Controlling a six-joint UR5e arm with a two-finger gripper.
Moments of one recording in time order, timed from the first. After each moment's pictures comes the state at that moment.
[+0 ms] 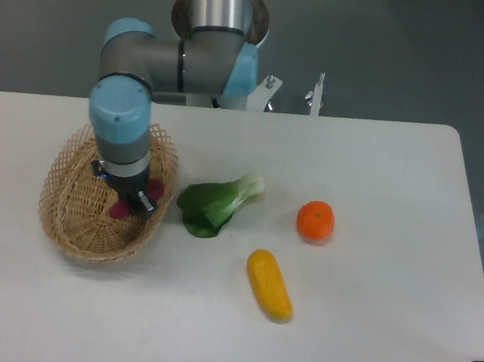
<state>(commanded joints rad) 2.14 -1.85 -1.82 -1.01 1.49 0.87</state>
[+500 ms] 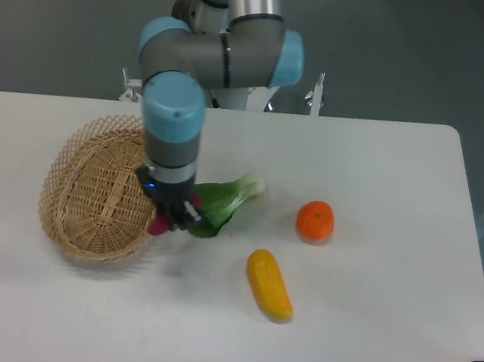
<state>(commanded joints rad) 2.33 -1.86 -1.73 -1.02 1.50 0.97</state>
